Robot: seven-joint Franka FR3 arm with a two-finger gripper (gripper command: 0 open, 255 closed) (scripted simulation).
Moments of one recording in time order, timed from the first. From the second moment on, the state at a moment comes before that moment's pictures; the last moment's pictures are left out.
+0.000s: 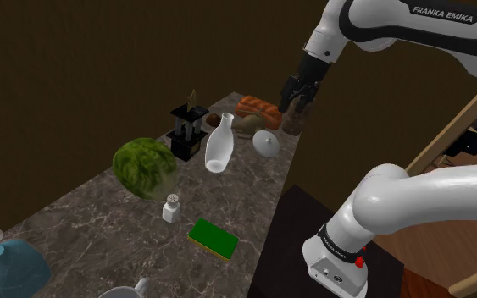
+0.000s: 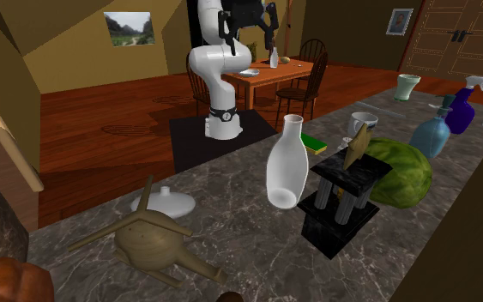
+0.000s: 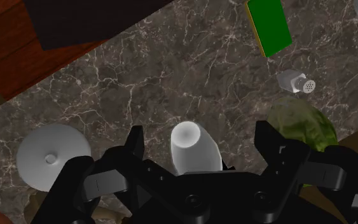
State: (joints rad) arm -0.01 -0.77 -0.05 -2.43 0.10 1.69 0.08
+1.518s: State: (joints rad) arm -0.09 -0.11 -0.31 -2.16 0.05 2.06 -0.26
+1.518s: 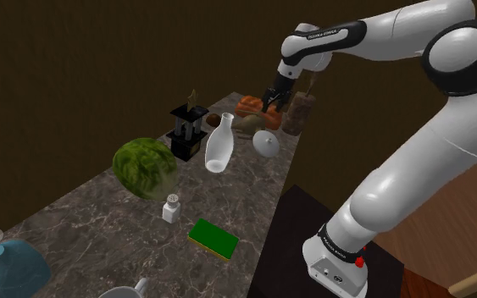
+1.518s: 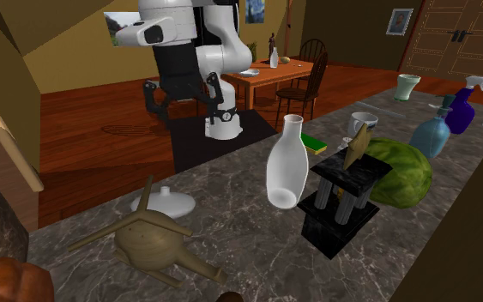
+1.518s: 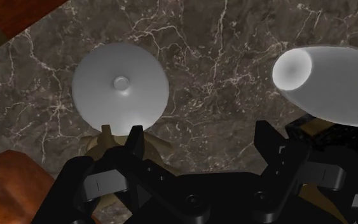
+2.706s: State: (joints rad) arm -0.19 0.38 -0.34 -1.81 0.20 2.17 -0.46
